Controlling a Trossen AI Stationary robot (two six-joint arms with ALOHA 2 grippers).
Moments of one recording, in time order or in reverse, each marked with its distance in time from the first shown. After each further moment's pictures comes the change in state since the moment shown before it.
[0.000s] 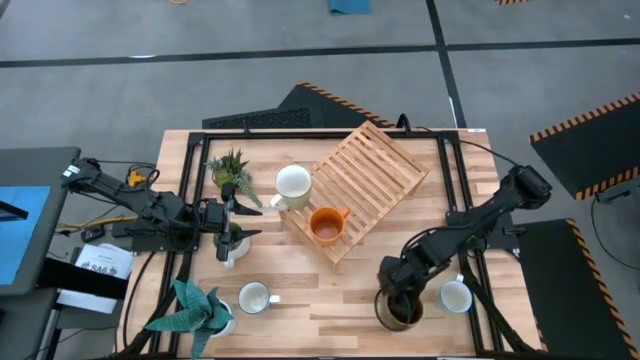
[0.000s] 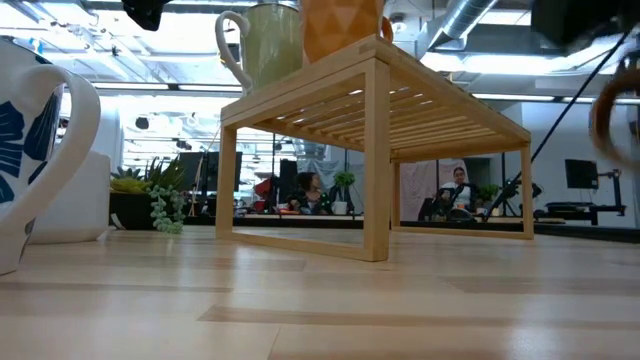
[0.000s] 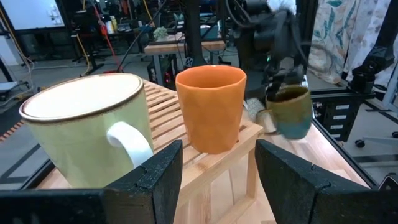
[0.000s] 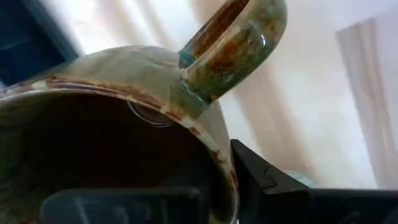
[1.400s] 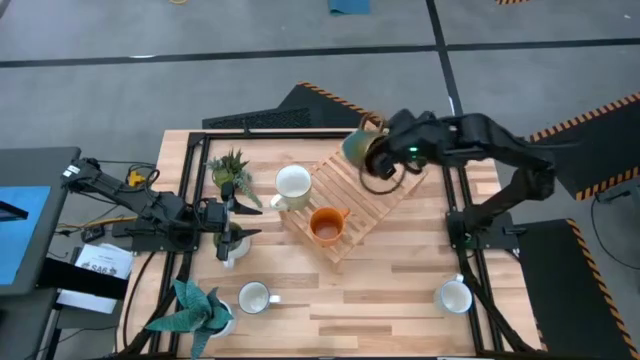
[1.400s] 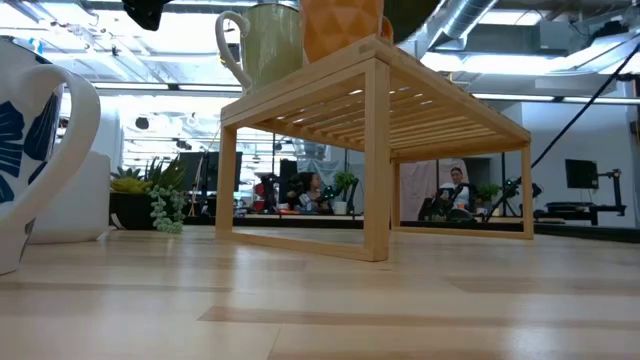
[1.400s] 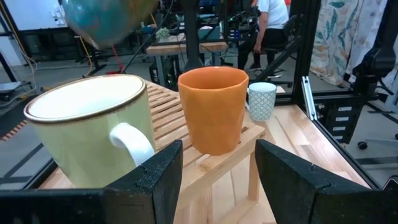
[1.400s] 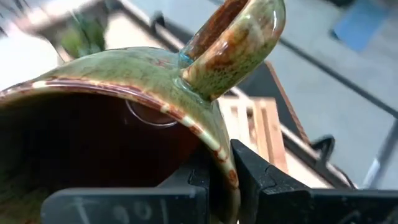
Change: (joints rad) left arm 0.000 0.000 0.000 0.004 -0.009 0.001; right arm -0.606 -0.050 0.819 -0.509 0.891 -0.522
